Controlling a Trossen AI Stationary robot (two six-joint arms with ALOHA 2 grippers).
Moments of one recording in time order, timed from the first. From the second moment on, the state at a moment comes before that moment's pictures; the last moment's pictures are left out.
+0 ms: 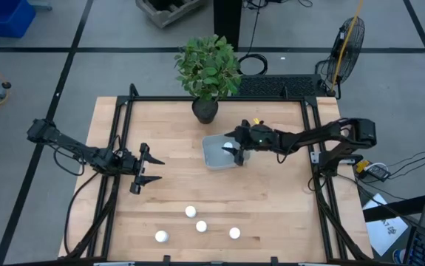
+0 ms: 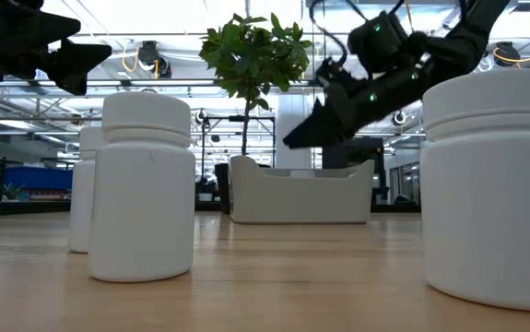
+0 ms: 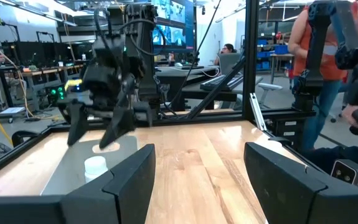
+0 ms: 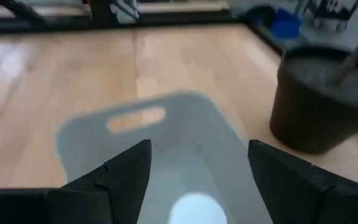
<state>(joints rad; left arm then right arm) -0.40 0.42 0.01 0.50 -0.26 0.04 -0.19 1.56 0.62 0.56 0.03 -0.02</state>
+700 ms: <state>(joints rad) -0.40 0.42 0.01 0.50 -0.26 0.04 0.22 1.27 0.62 0.47 0.05 -0.12</state>
